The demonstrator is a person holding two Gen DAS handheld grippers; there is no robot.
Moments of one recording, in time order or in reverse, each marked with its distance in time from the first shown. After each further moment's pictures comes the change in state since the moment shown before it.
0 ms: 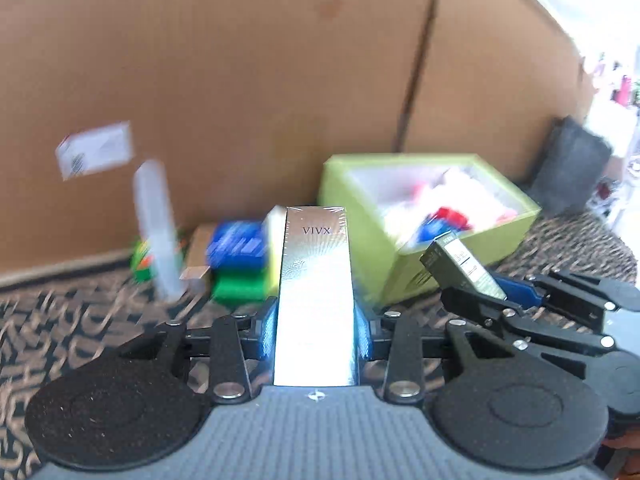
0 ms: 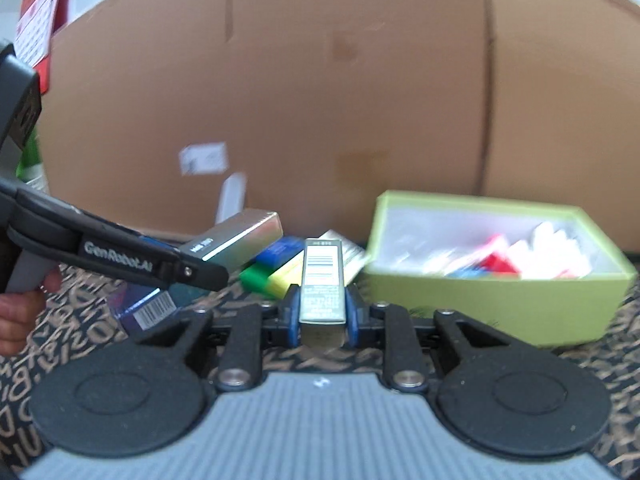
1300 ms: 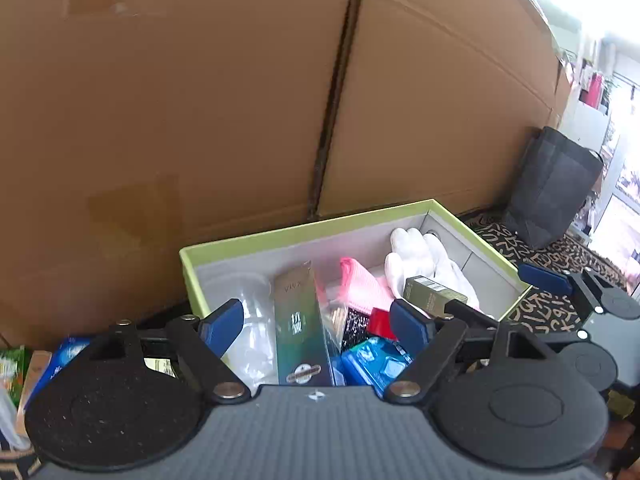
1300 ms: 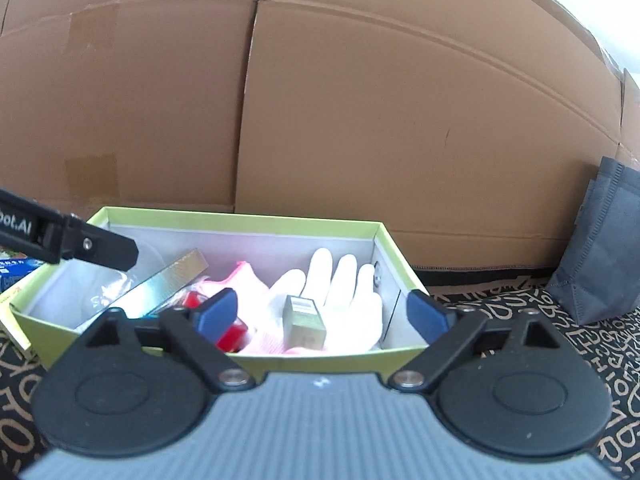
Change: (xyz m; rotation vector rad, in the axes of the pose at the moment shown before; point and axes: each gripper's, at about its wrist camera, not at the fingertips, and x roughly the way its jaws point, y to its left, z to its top) left arm 0.147 -0.072 0.077 0.043 -0.027 -0.128; right arm 0.065 -0.146 0.019 0.028 -0.005 -0.419
